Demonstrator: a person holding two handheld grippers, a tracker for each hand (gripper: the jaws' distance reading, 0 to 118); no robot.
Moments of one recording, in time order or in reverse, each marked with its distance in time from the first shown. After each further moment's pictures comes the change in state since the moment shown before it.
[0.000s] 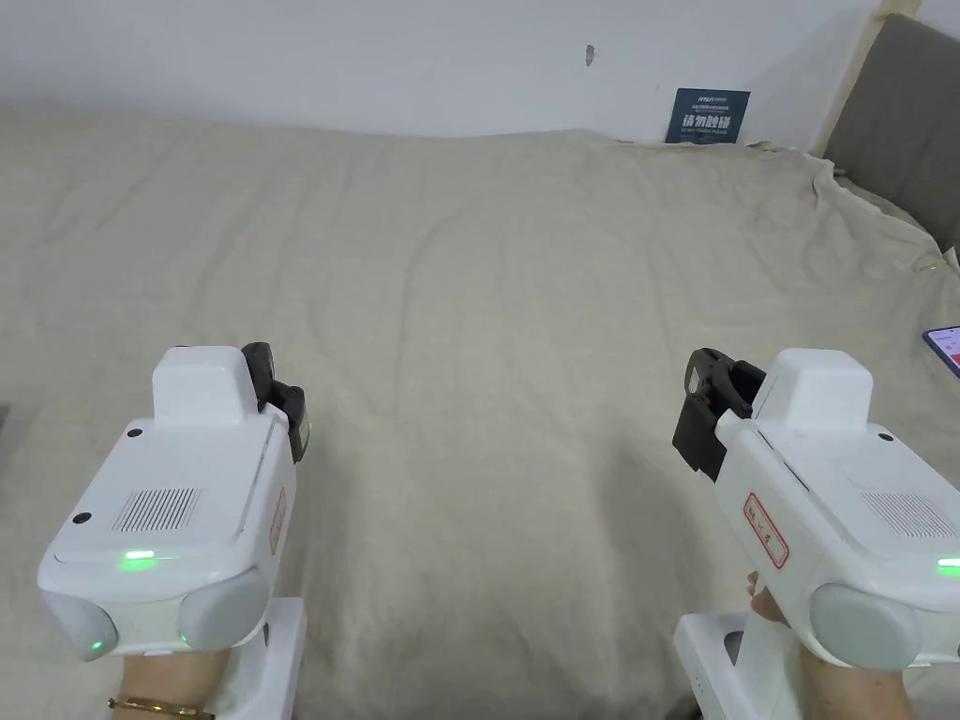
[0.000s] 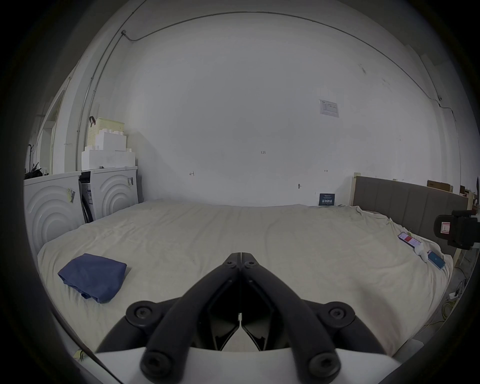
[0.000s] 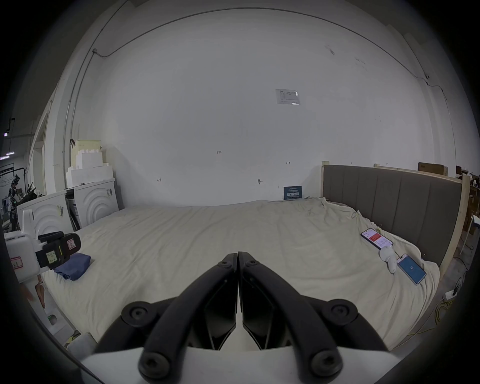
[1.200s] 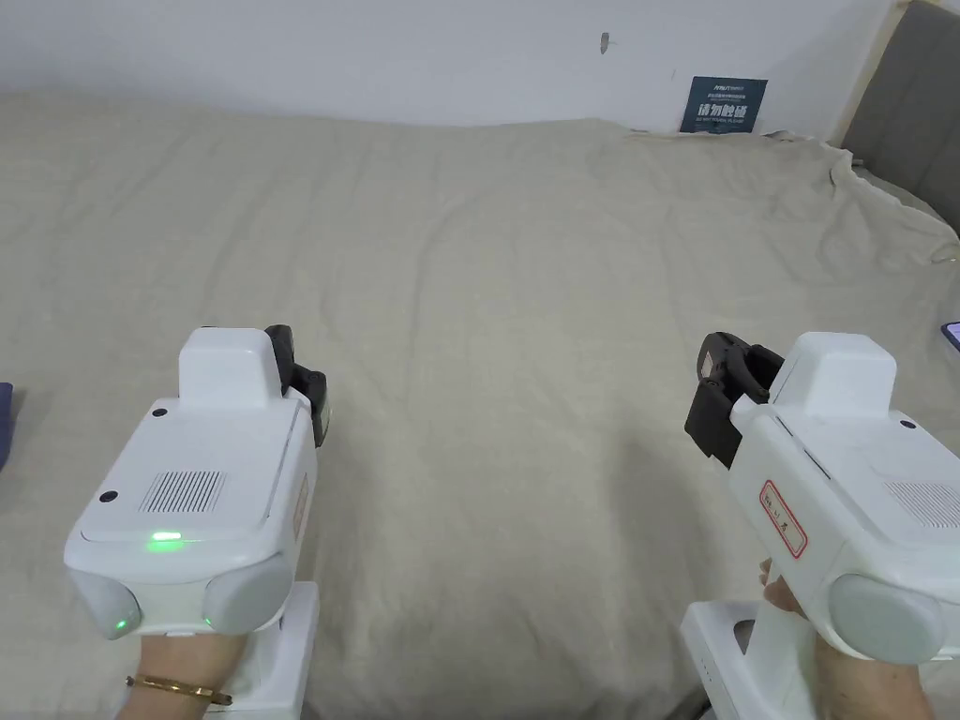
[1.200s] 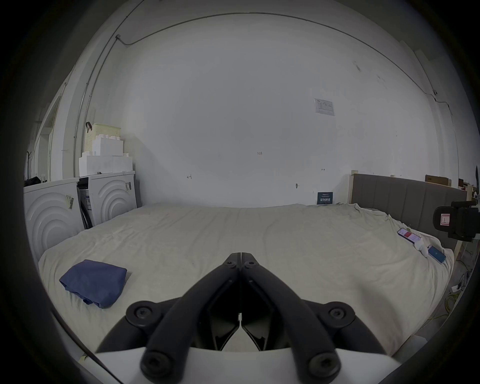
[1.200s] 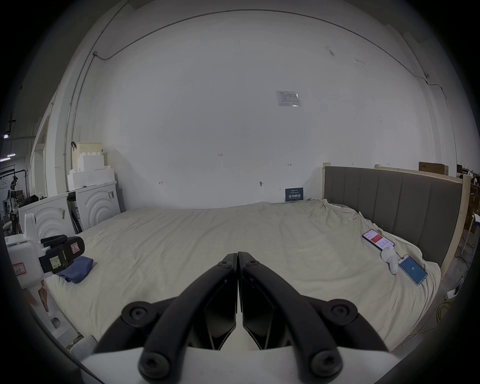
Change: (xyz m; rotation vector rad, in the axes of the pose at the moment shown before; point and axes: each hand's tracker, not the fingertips) left arm 0.006 0.002 0.001 0.008 -0.009 -0.031; right arm -0.009 0.006 0.005 0.011 0.008 -0.008
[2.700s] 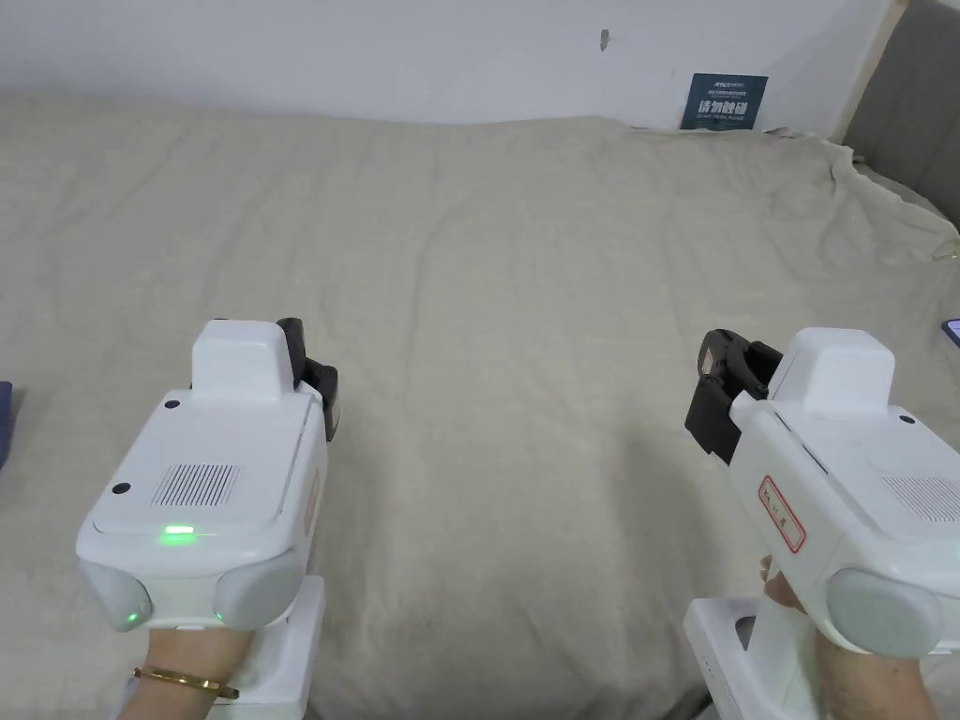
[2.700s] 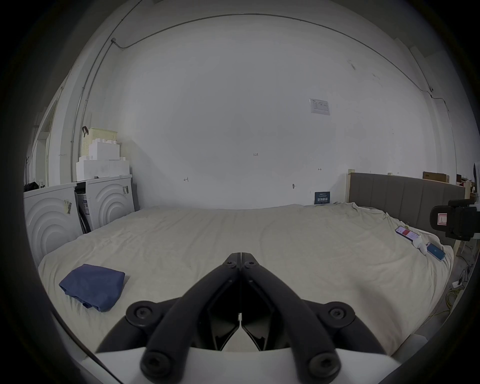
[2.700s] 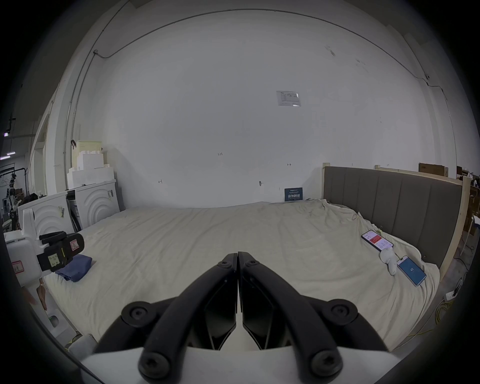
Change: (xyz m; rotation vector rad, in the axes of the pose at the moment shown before) left arm 0.008 0.003 0.001 0.008 -0.015 -0.021; right arm 0.006 -0.001 -0.002 -0.005 -0.002 0.008
